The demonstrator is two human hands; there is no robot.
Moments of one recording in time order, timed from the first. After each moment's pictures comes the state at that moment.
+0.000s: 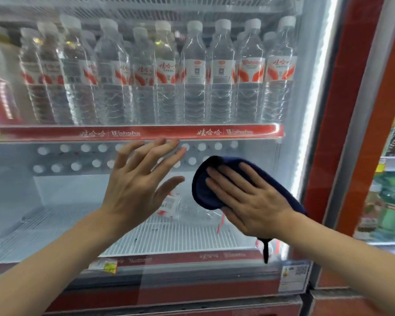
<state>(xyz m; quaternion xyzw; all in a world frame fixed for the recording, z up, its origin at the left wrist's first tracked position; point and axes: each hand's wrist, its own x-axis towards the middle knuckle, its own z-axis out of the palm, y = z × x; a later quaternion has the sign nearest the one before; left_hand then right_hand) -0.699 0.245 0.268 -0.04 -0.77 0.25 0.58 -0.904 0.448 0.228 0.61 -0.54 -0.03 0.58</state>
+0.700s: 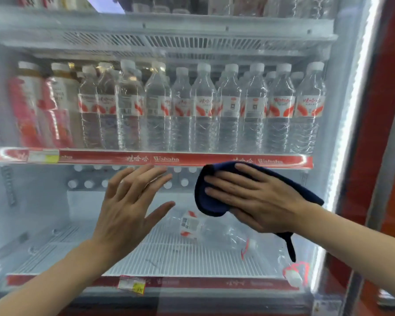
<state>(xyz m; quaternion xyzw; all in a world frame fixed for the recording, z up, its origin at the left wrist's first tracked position) -0.630 0.190 0.267 0.02 -0.77 0.25 0.58 -0.867 0.407 0.314 0.65 -0.50 -0.10 0.56</state>
